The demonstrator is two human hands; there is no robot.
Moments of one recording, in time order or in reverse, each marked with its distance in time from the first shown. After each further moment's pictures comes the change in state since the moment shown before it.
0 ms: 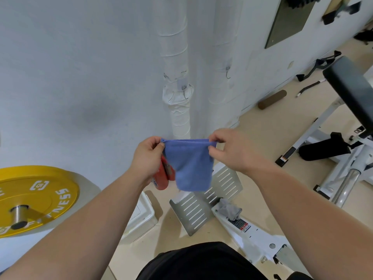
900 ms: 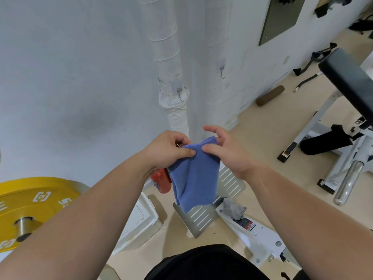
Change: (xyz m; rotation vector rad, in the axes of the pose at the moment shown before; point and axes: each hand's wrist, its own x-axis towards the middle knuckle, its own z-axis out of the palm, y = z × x) left_hand 0.001 0.065 0.022 0.380 -0.485 0.085; right_hand -0.001 0.008 0.016 0.844 -0.102 0.315
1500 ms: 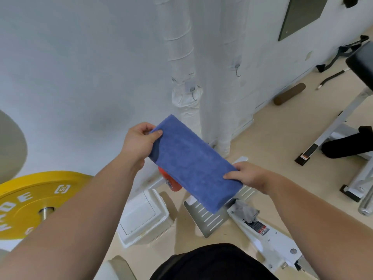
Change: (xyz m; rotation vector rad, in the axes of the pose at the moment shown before) left_hand 0.007 -0.047 -0.049 -0.283 0.586 -0.112; right_hand 0.005 0.068 -0.036 -0.297 -0.273 0.369
